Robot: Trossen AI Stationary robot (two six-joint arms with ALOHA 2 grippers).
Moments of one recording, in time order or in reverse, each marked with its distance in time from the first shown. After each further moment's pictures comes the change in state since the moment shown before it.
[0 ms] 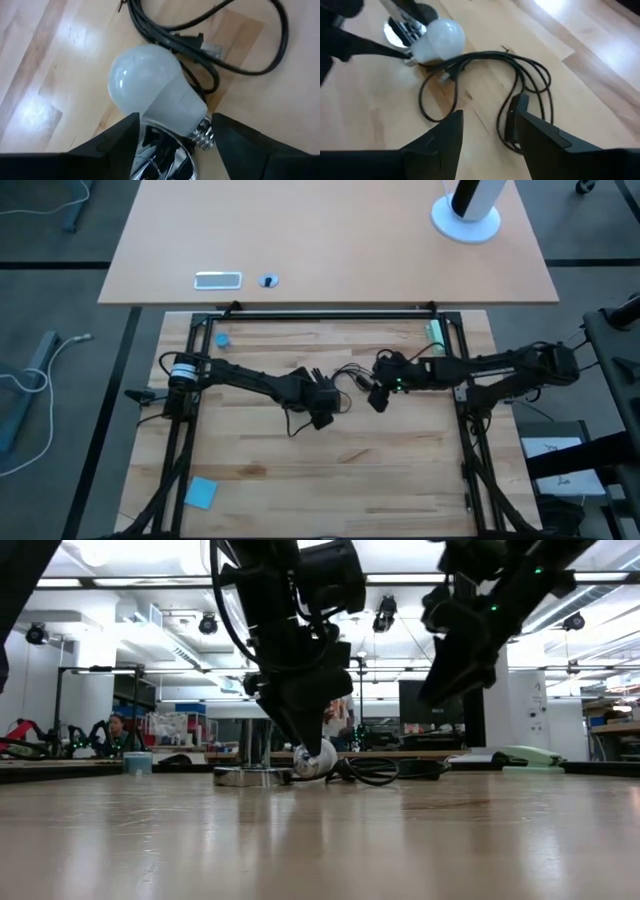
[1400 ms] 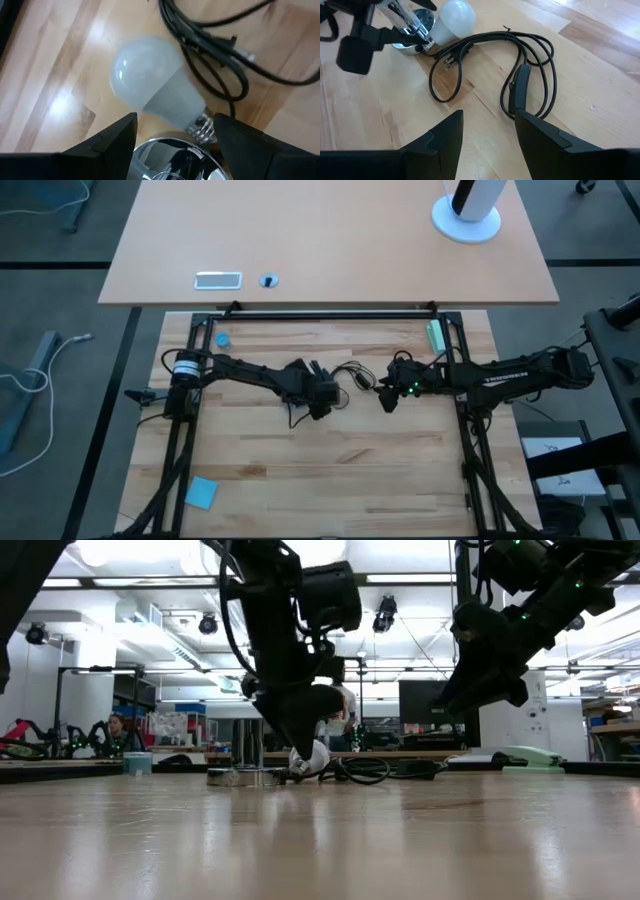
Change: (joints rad) left arm 0.056 0.016 -0.016 -0.018 -0.058 0.032; right arm 0.005 -0.141 -0.180 0.114 -0.012 0.180
